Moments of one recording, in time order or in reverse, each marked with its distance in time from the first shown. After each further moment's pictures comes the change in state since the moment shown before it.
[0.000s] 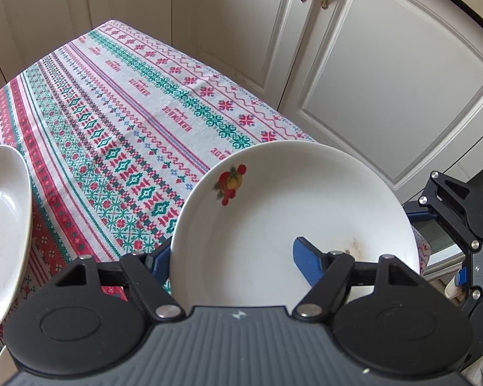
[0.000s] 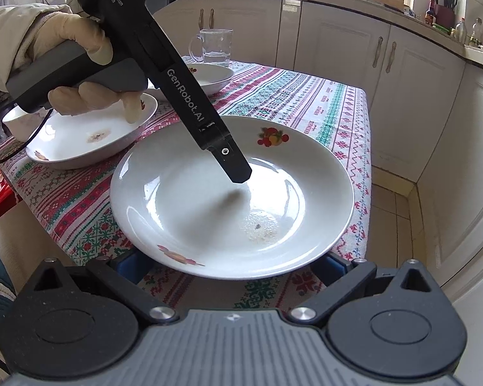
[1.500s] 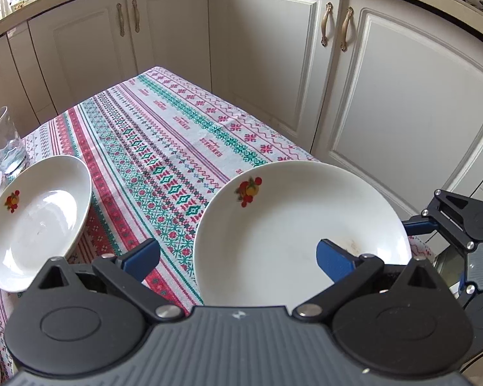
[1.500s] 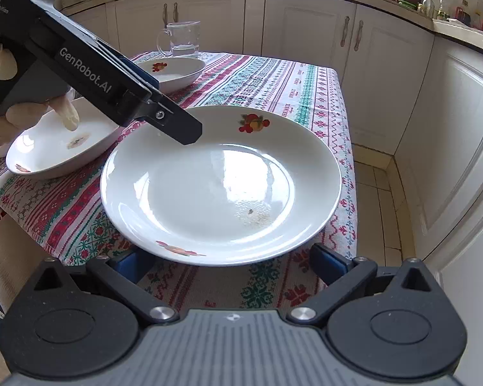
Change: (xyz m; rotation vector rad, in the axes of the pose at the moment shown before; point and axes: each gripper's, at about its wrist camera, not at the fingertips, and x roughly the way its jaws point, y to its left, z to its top) left arm -0.044 -0.025 -0.037 -0.014 -0.199 0.174; right arm 0.001 0.006 -0.001 0.117 0.035 -0.081
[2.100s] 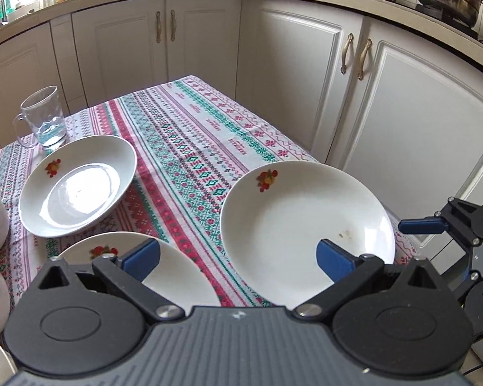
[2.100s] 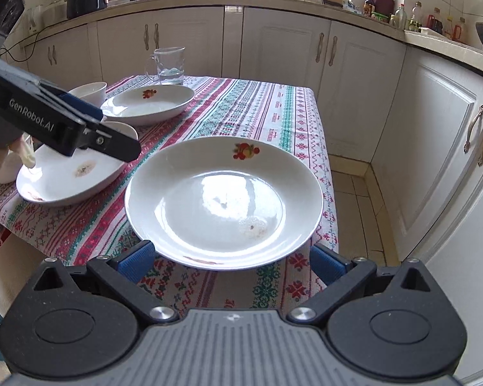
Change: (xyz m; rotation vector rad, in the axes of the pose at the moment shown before) left arm -0.054 0.007 -0.032 -0.114 -0.078 0.035; right arm -0.036 0.020 0.002 0.050 -0.052 -0.075
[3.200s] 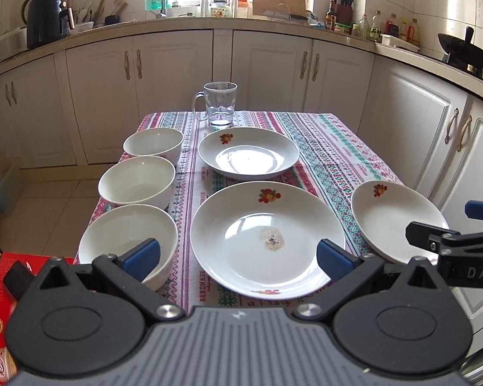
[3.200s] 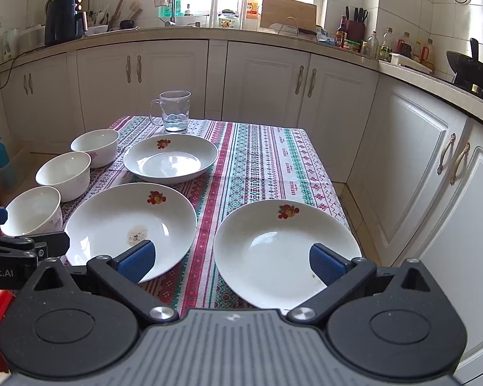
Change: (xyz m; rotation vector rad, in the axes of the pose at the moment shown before) left arm -0.126 0.041 -0.100 -0.329 -0.158 0.384; right arm -0.053 0.108 0.063 0.083 -0.103 -0.159
